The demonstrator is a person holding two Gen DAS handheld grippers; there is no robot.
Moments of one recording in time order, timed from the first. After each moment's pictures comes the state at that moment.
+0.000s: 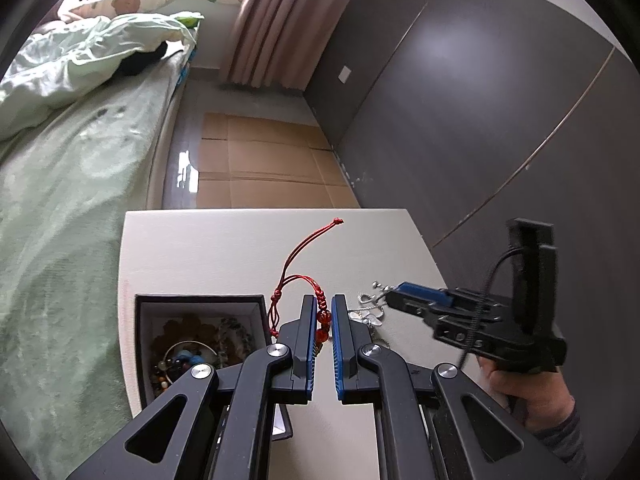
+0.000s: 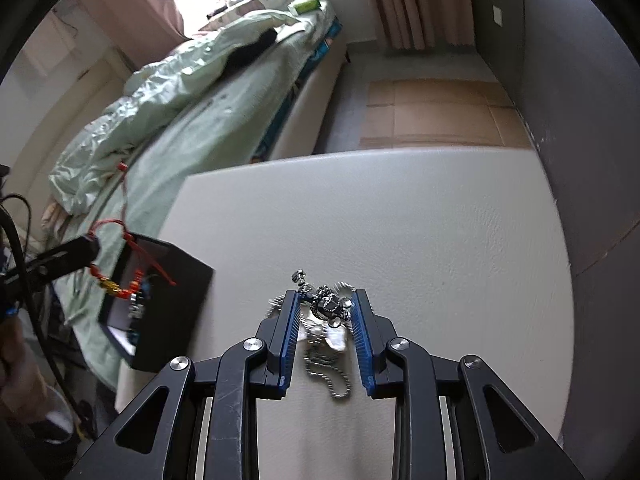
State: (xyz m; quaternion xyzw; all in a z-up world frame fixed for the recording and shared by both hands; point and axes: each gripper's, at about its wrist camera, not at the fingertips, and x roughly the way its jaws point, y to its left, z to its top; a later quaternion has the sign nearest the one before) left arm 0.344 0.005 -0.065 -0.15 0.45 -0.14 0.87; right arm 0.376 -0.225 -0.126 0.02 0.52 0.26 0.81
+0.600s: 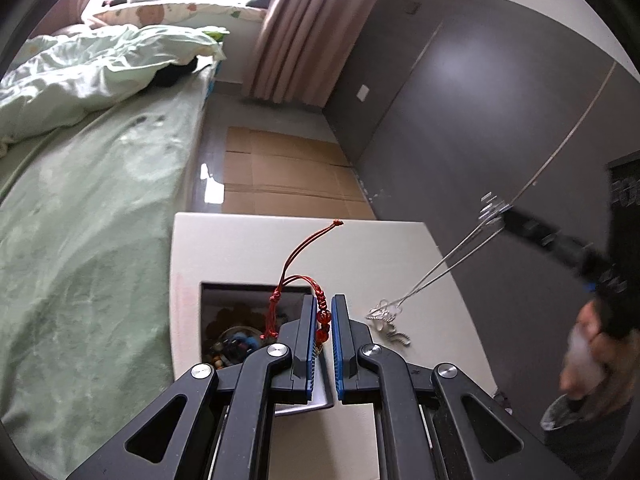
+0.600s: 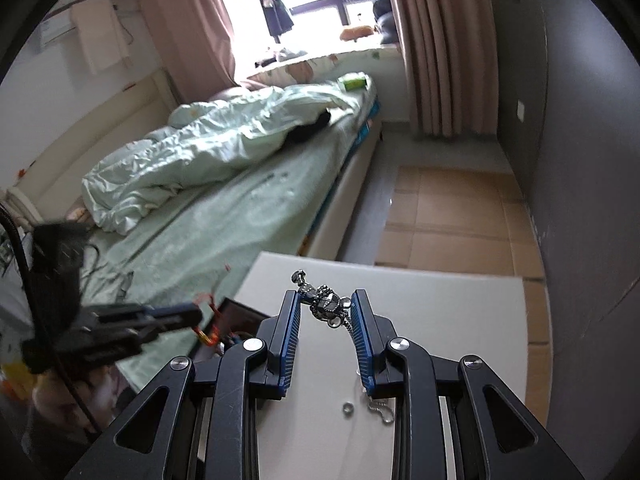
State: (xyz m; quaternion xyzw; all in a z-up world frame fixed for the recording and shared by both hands) left arm 0.312 0.043 -0.055 -0.16 0.43 -0.10 0.88; right arm 0.340 -0.189 0.010 -0.01 0.40 0.30 0.87
